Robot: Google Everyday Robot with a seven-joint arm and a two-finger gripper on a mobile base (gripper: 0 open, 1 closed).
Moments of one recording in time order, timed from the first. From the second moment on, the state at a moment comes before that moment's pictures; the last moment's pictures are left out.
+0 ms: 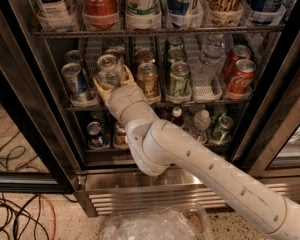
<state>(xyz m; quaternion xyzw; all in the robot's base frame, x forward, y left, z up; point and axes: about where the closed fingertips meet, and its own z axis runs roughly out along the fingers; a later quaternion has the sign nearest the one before) 0.631 0.094 0.879 -0.22 0.61 0.13 0.75</state>
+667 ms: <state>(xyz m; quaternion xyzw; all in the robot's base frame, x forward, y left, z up) 0.617 0.091 0.899 -0.28 0.61 0.16 0.72</state>
